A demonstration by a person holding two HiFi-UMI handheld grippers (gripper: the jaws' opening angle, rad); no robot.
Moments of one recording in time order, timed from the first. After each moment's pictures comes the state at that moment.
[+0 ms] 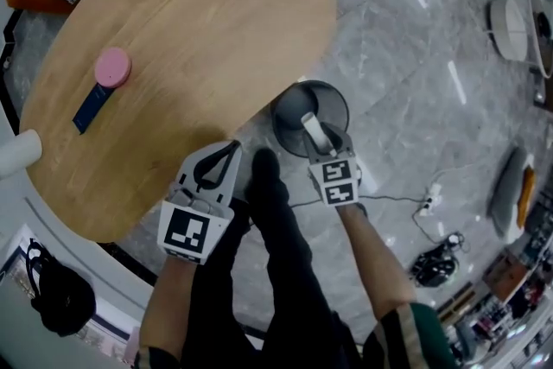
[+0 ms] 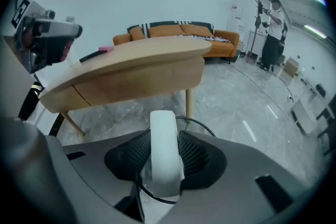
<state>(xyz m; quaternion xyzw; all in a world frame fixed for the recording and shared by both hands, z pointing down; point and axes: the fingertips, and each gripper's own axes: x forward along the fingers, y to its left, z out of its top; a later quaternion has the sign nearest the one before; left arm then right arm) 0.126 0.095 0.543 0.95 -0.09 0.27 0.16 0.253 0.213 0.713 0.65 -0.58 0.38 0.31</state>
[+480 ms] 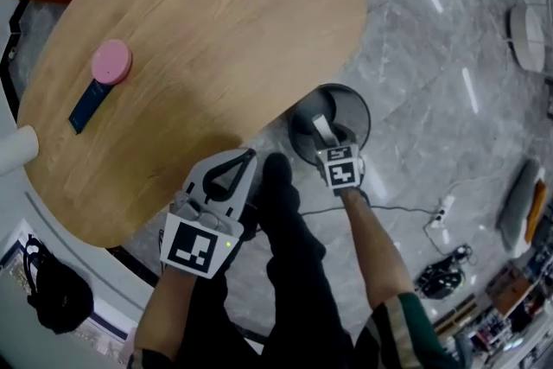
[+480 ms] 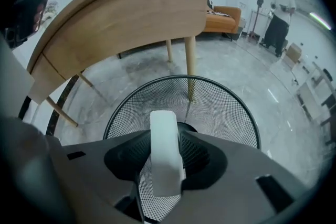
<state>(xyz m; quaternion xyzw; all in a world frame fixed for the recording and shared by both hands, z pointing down) 0.130 0.100 0.562 0.96 -0.06 0.26 0.12 0.259 0.229 0.838 0.62 -0.55 0.45 0.34</state>
